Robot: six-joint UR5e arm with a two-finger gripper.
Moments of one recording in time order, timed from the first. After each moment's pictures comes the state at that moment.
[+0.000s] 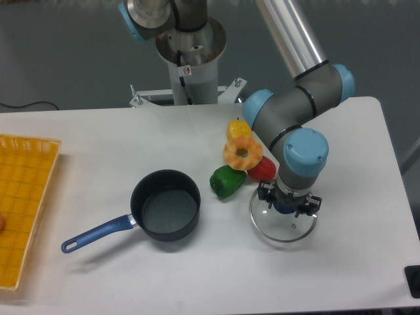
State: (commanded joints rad) arm 2.61 -2.13 -1.51 -1.07 1.58 0.91
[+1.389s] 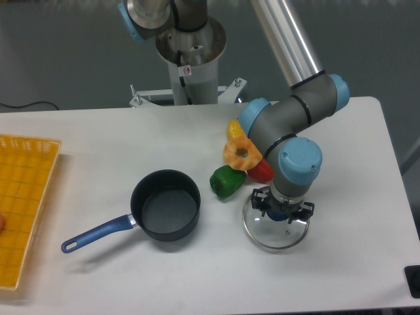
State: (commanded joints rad) arm 2.59 -2.16 -1.51 -1.05 1.55 0.81
